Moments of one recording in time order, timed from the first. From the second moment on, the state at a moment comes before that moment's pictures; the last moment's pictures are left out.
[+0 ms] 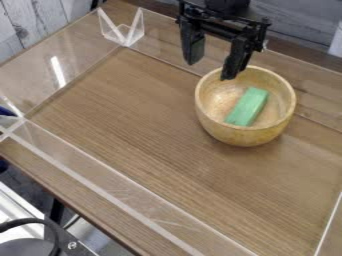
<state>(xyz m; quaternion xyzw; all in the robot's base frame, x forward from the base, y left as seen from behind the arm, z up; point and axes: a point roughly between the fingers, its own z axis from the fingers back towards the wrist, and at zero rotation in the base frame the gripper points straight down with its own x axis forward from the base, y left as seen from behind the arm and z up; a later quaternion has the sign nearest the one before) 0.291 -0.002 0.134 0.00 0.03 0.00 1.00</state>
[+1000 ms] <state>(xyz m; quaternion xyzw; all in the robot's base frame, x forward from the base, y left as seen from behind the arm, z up) 0.296 -0.031 0.065 -0.01 0.06 -0.04 1.00</state>
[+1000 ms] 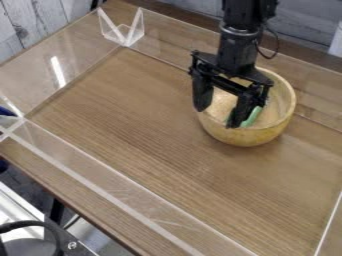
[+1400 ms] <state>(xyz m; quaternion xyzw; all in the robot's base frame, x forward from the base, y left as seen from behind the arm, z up) 0.304 -0.040 0.047 -0.01 0.06 -0.05 1.00</state>
